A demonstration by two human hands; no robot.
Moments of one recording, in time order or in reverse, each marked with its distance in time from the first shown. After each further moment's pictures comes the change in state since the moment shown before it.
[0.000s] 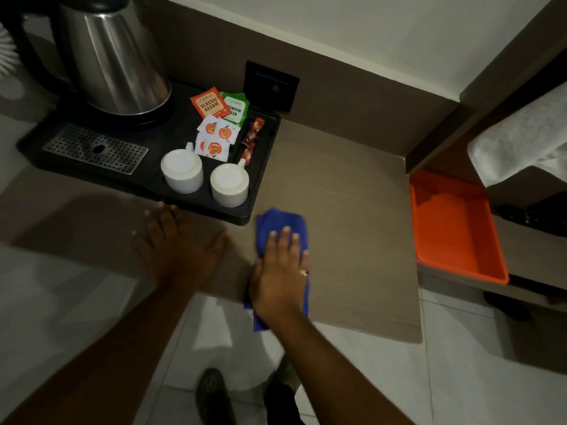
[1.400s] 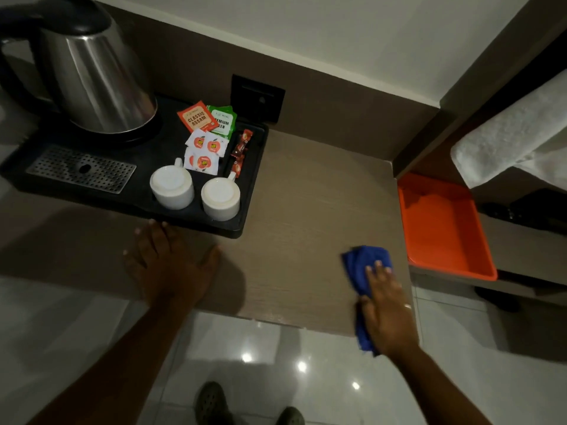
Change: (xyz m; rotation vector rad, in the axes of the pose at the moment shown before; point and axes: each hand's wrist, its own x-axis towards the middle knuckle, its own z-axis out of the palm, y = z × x) left_hand 0.005 -0.010 0.017 -0.020 0.040 0.043; right_hand -0.034 0.201 -0.058 -0.032 -0.011 0.020
